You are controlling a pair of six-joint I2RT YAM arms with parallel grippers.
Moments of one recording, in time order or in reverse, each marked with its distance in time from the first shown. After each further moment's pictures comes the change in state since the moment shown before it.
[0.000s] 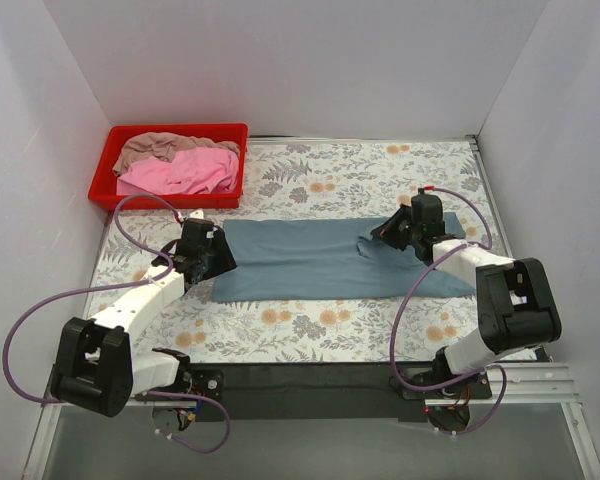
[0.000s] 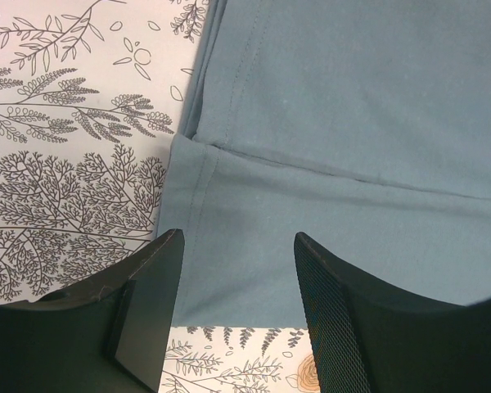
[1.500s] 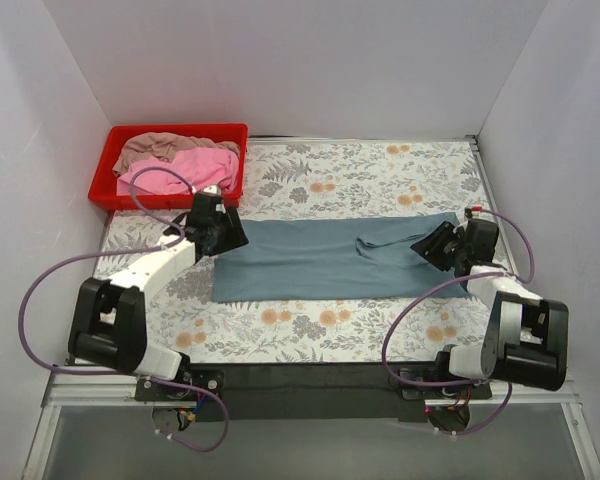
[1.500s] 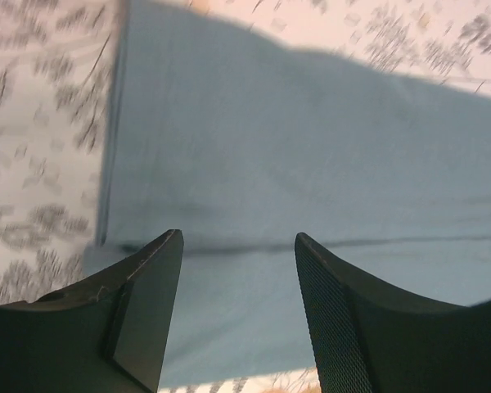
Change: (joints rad) left arm -0.002 0.199 0.193 0.025 0.087 0.032; right arm -0.377 -0.193 -0.196 -0.037 -0.193 -0.299
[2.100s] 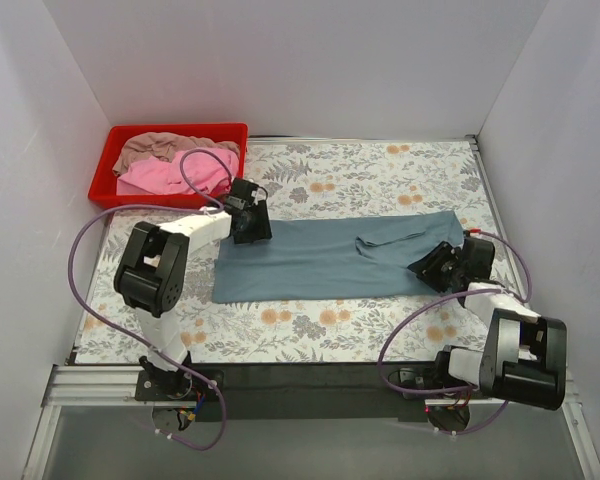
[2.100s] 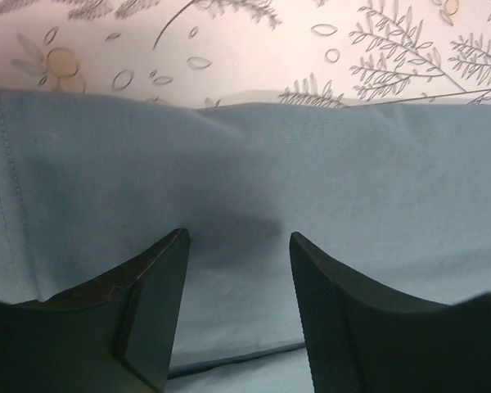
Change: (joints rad) left arm -0.097 0.451 0.323 0.005 -0.010 0.064; right arm -0.004 -0.129 -0.171 -0.071 0.031 0.069
